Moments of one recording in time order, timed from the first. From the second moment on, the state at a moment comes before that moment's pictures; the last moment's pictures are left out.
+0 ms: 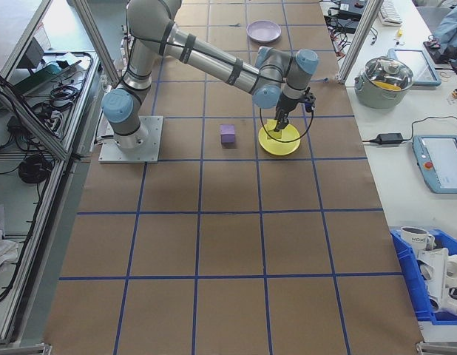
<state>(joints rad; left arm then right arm) -1.60 -1.63 -1.60 -1.39 1.64 -0.07 1.36 -1.10 1.47 -1.81 -1.65 -0.16</state>
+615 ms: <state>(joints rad) -1.60 -1.63 -1.60 -1.40 1.64 -0.07 1.37 -1.04 1.46 -1.86 -1.64 -0.15</state>
